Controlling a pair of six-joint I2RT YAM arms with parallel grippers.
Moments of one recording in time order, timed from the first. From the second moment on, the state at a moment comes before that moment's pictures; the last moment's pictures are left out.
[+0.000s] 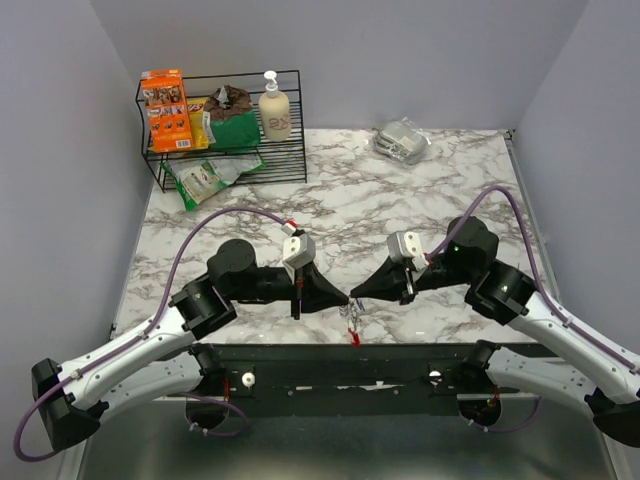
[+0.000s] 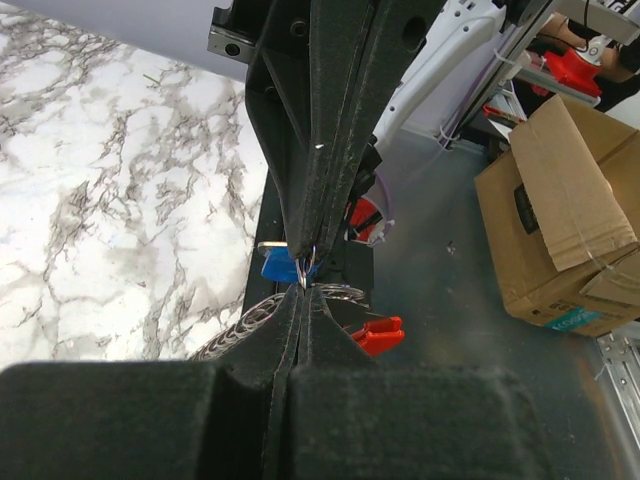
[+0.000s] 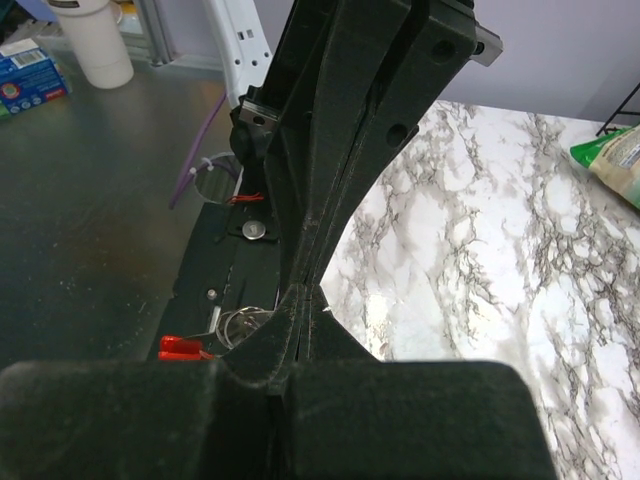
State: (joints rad) left arm -0.93 0.79 0.72 0.04 0.64 -0.32; right arm 0.83 0.86 0.89 -0.18 -0.83 -0.23
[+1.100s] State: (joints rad) left arm -0.93 0.84 0.75 0.00 0.73 -0.33; right arm 0.84 0.94 0.96 -0.26 -0.93 -0.30
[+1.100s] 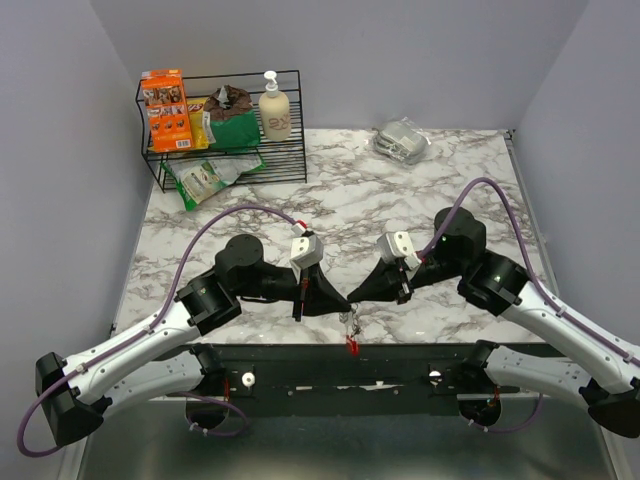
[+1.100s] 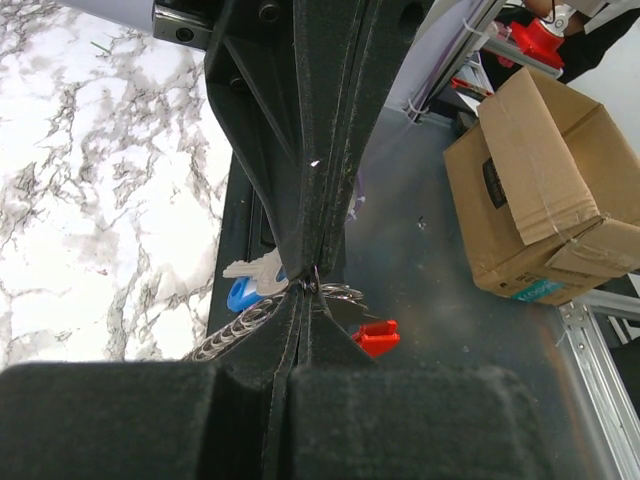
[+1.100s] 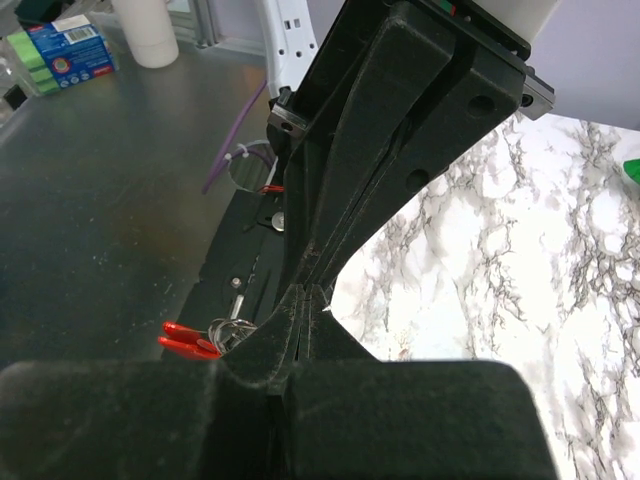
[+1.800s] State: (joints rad) left arm -0.93 0.77 0.64 0.23 0.73 -0.43; right arm 0.84 1.02 1.03 -0.23 -0.98 -0.31
